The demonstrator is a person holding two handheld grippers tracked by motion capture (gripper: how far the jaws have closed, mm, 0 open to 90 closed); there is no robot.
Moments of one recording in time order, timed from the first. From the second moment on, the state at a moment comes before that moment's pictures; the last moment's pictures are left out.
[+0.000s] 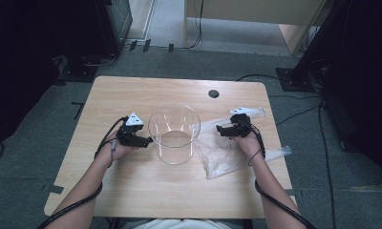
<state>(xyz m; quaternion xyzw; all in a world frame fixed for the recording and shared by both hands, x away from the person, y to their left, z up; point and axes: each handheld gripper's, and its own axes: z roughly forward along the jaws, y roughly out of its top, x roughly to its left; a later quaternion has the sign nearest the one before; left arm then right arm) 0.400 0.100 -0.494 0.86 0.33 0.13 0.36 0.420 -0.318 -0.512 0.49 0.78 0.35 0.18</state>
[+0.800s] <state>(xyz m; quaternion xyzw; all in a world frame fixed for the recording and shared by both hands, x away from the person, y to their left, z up) 0.398 0.098 -0.494 0.86 0.32 0.14 0.36 0.418 -0.312 -0.521 0.49 0.77 0.36 0.20</state>
